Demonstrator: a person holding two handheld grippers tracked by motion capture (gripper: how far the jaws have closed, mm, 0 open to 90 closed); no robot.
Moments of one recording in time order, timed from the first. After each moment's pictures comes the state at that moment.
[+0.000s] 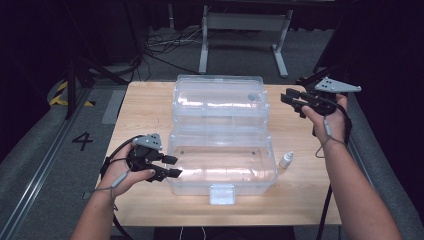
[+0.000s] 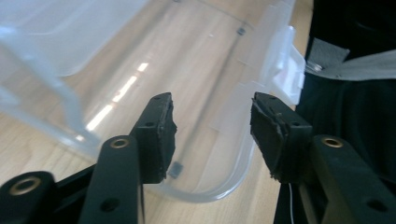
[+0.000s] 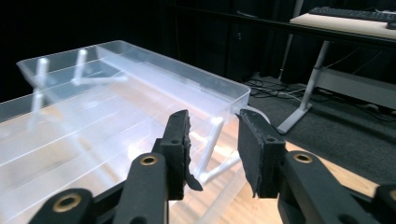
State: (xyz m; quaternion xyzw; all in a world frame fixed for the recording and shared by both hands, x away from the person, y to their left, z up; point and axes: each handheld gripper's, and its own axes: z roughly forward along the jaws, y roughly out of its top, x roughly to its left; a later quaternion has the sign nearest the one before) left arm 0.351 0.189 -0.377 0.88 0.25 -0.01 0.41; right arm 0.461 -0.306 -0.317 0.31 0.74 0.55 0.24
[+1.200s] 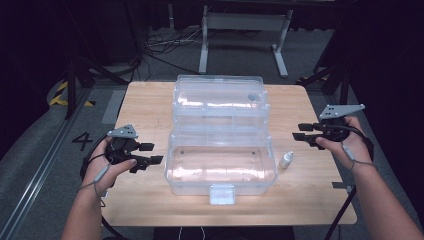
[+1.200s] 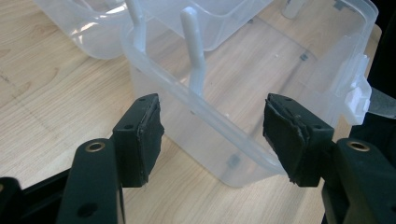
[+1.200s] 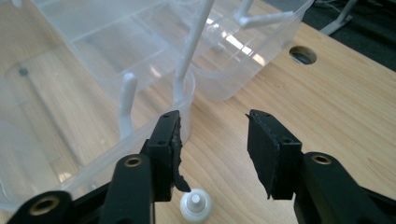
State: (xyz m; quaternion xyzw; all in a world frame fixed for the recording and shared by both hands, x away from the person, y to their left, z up) left arm 0.358 0.236 -0.380 0.84 0.35 0.04 0.42; right arm 0.416 -0.334 -0.342 0.30 0.85 0.39 0.16
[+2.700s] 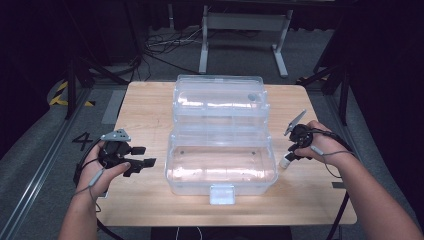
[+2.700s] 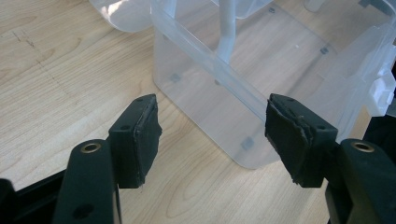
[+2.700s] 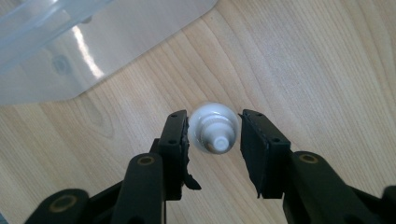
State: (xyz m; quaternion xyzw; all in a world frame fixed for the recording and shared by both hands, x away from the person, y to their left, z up) left arm 0.351 0.252 -0.391 0.83 0.38 0.05 0.41; right arm 0.449 -0.289 -0.399 0.25 0.96 0.10 0.04
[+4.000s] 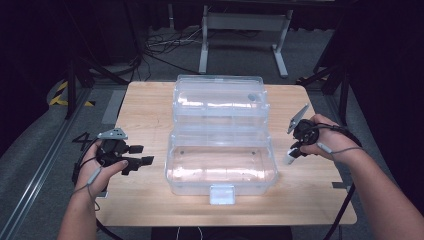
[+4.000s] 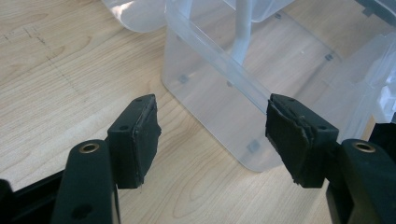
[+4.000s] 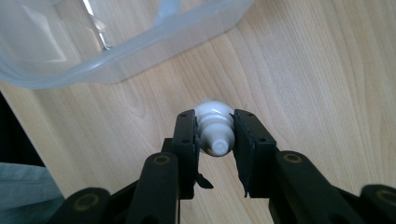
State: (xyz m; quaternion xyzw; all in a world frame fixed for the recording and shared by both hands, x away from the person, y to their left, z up) left arm 0.355 0.260 -0.393 0.82 0.40 0.05 0.42; right arm 0.431 -0.279 -0.349 0.19 0.98 0.09 0.05
